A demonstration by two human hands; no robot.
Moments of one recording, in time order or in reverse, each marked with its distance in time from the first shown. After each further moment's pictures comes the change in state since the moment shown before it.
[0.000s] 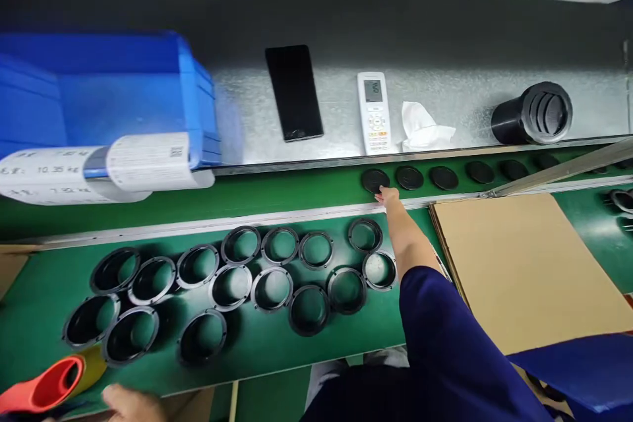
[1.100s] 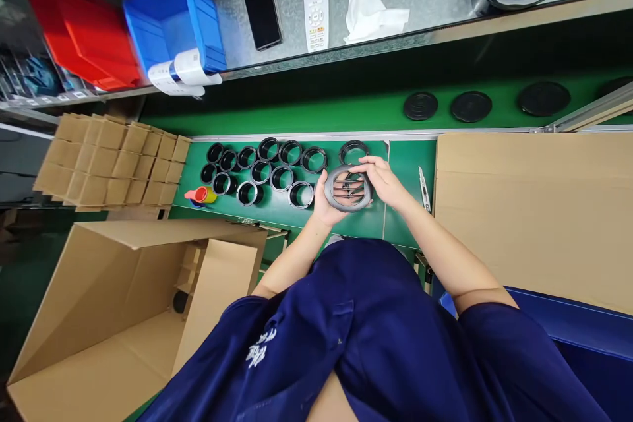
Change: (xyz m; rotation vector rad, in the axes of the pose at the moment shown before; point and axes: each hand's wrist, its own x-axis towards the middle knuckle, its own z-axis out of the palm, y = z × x) left_hand -0.385 0.196 0.112 -1.080 -1.435 -0.872; right_hand -0.143 0.063 -0.234 -0.541 -0.863 -1.020
